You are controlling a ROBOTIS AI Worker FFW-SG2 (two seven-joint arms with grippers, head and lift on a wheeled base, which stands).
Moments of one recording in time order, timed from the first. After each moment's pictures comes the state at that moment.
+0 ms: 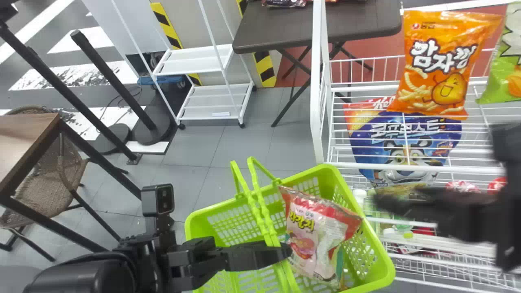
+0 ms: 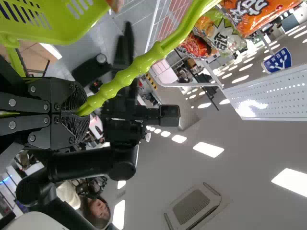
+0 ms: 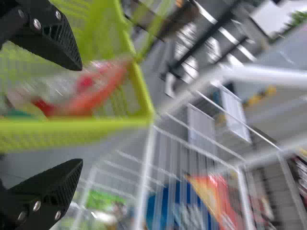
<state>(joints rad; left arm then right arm) 0.46 0.26 0.39 -2.05 0.48 1.06 -1.57 0.22 -0.07 0.07 -2.26 -0.47 1.22 0.20</state>
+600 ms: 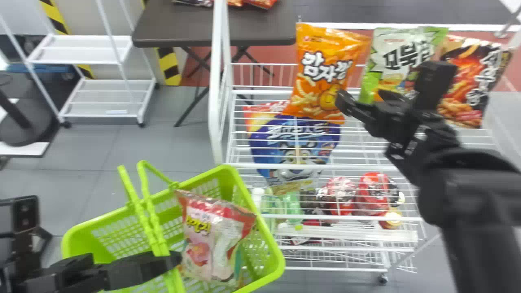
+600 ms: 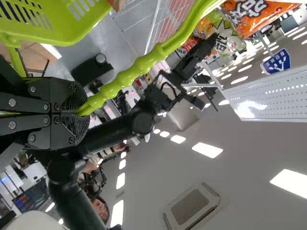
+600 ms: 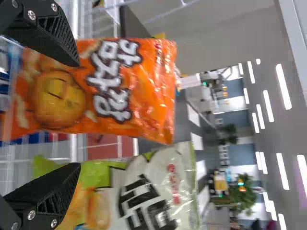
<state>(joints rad) 0.47 0.26 0.39 -2.05 0.49 1.06 -1.57 -0.17 -0.07 0.04 -1.53 -0.18 0.34 0.14</state>
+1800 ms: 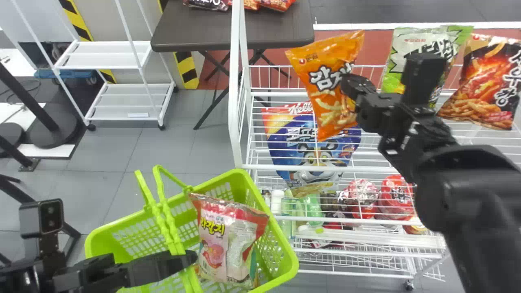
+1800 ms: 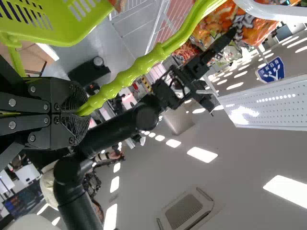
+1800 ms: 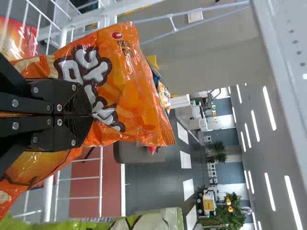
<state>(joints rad) 0.47 0.26 0.42 -2.02 0.50 1.05 -1.57 -0.08 -0.05 0.10 -1.73 -0.21 0.43 0.14</state>
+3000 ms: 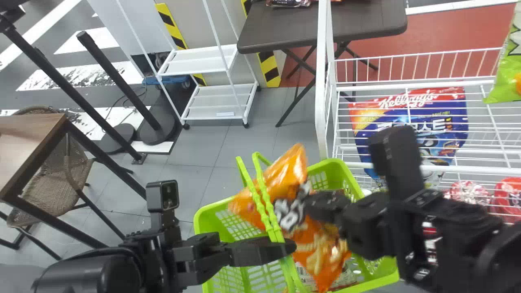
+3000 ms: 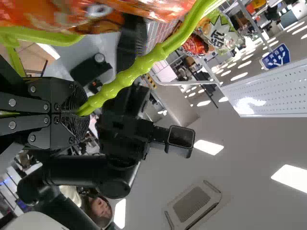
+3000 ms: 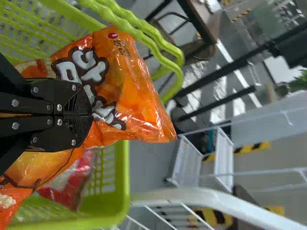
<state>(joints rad) 0.45 0.26 0.38 -2.04 0.49 1.05 -1.57 0.13 -0.07 0.53 -2.26 -0.30 1.27 0.17</state>
